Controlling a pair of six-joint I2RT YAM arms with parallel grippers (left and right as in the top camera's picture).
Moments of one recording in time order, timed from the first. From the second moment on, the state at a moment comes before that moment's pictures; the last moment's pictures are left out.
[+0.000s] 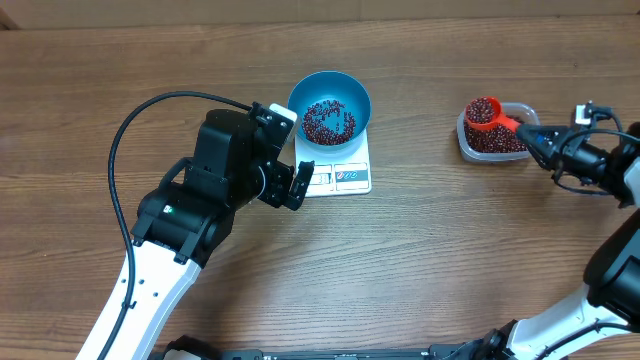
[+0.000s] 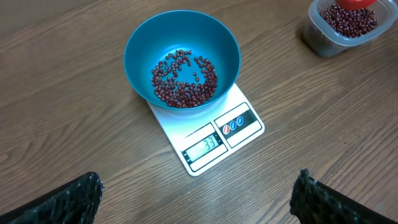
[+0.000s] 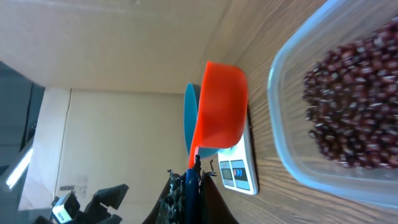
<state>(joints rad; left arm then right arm) -0.41 1.20 1.18 -0.73 0.11 0.03 -0.60 1.92 1.26 -0.79 -1.37 -0.01</state>
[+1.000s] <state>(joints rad) -0.41 1.21 1.18 -0.74 0.11 0.03 -0.13 1.92 1.31 -0.34 -1.33 0.31</state>
